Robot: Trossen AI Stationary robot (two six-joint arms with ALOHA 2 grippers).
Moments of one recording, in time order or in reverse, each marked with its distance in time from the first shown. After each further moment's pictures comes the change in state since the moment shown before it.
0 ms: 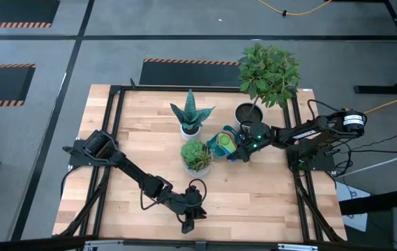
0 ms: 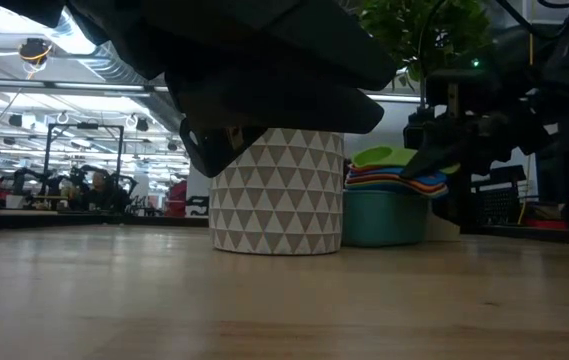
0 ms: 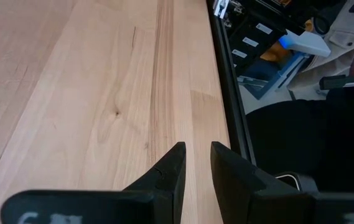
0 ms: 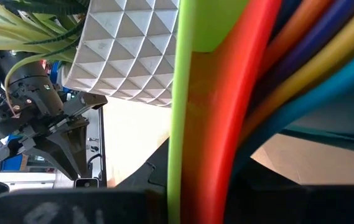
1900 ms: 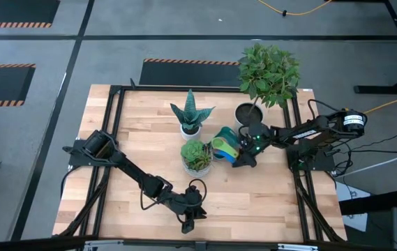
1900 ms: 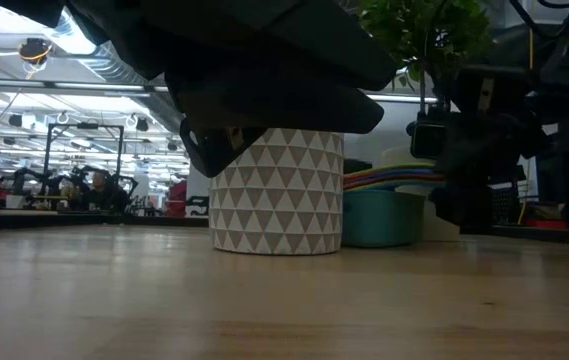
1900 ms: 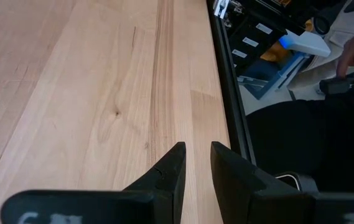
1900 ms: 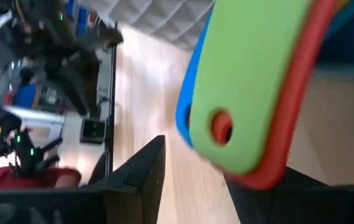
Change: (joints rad) left arm 0.000 0.000 0.000 0.000 0.000 0.000; right arm -0.008 -0.001 0.001 -0.080 -0.197 -0.163
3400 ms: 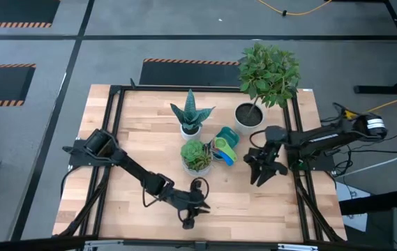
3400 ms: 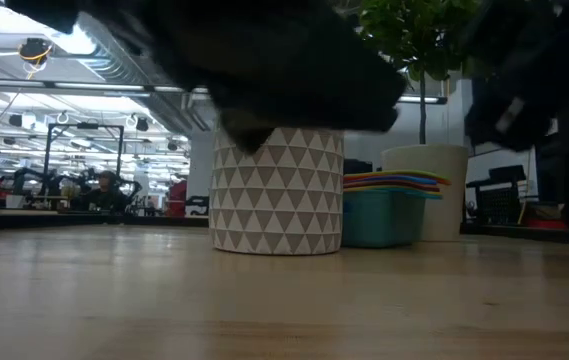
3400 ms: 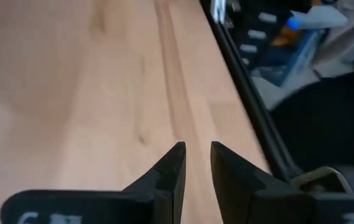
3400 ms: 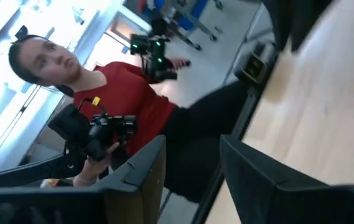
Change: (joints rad) left arm 0.023 0.000 0.000 0.010 -0.017 0.259; right arm 0.188 -0.290 -0.001 0.047 -0.400 0.009
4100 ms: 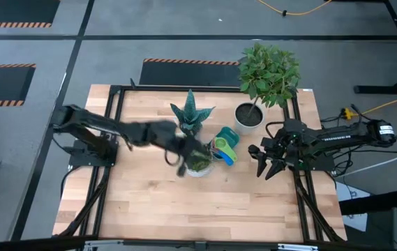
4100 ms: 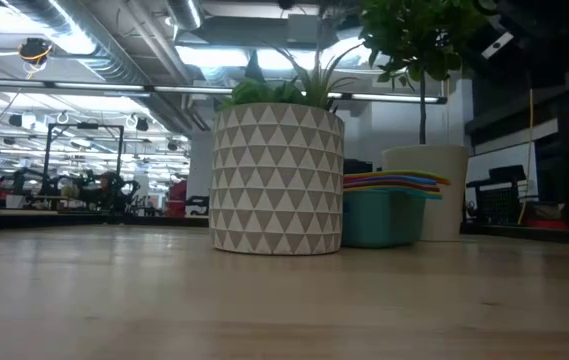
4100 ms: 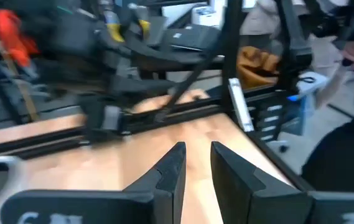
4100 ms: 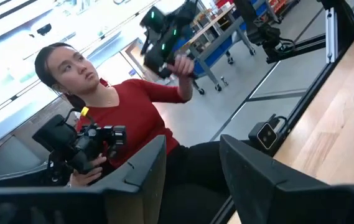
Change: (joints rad) left arm 0.383 -0.465 0.000 -0.150 0.351 0.486; right arm -0.051 -0.268 0.000 0.082 0.020 -0.007
